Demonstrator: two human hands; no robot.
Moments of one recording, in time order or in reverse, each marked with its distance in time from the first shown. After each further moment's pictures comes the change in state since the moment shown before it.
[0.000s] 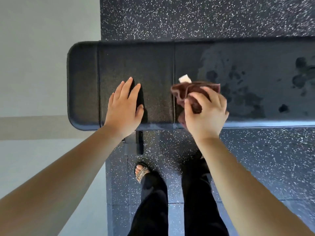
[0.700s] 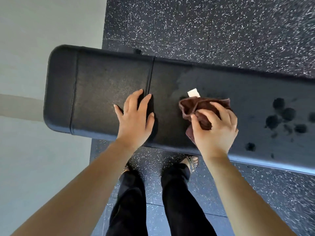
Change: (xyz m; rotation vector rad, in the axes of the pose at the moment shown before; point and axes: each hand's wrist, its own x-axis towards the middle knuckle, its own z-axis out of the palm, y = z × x) left_hand 0.035 0.122 0.022 -0.128 0.083 -0.224; right_hand 0.081 0.082 -0.047 -0.002 -0.107 -0.067
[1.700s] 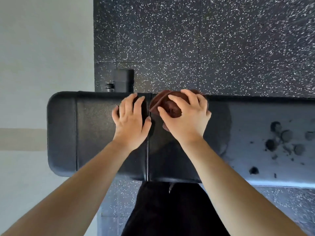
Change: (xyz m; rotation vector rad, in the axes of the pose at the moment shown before) left_hand 0.102 -0.018 -0.031 0.050 -0.058 0.080; right_hand 0.094 -0.091 0.048 -0.044 -0.132 -0.016
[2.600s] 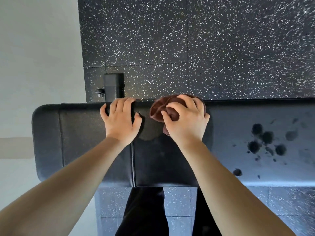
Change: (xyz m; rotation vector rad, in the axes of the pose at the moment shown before) left_hand 0.036 0.021 0.005 0.111 0.052 -0.025; right_hand 0.020 0.034 -0.022 0.013 -0.016 0.061
